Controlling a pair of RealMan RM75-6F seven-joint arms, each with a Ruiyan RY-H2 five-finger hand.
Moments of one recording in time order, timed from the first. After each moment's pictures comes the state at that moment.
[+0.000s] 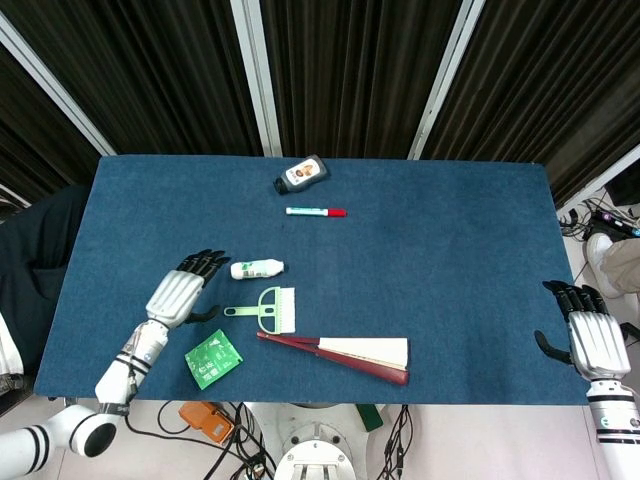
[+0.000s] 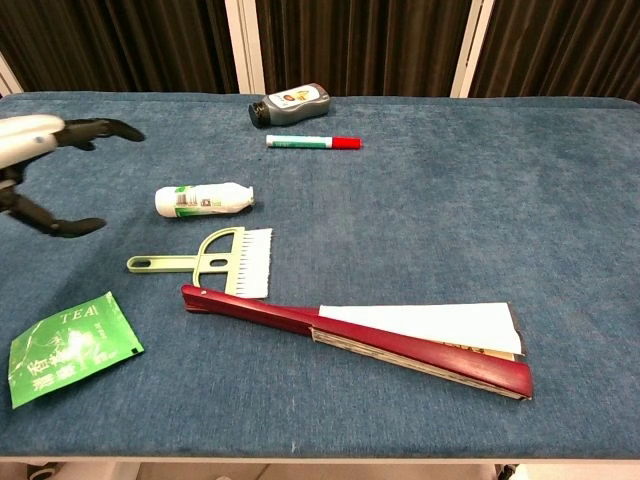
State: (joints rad) left arm -0.47 -1.45 -0.15 -1.52 1.41 1.03 0.08; right arm 0.11 -1.10 0.07 -1.67 -1.40 1.37 -0.04
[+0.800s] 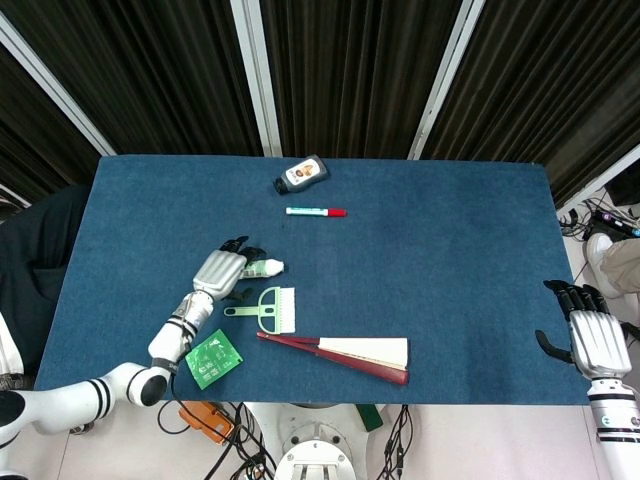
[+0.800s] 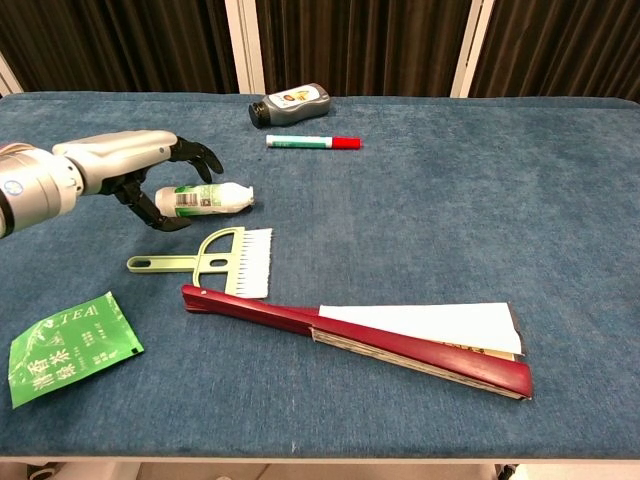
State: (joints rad) left arm -0.70 -1.64 -0.21 -1.31 1.17 0.83 0.21; right arm 0.12 -1.10 0.07 -1.67 -1.39 1.36 -0.04
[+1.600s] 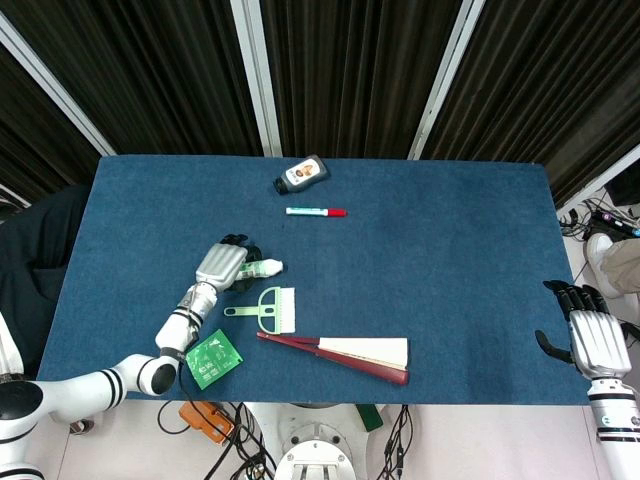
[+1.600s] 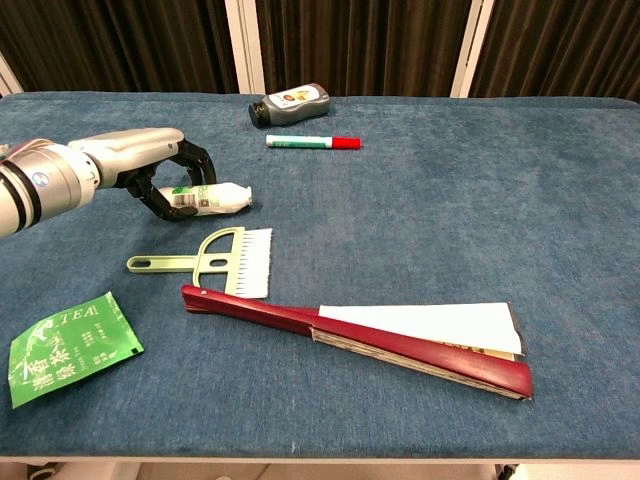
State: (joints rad) left arm -0.75 -1.67 -0.22 -1.23 1.08 0.82 0.21; right arm 0.12 -1.10 0.07 -1.67 -1.39 1.36 -0.03
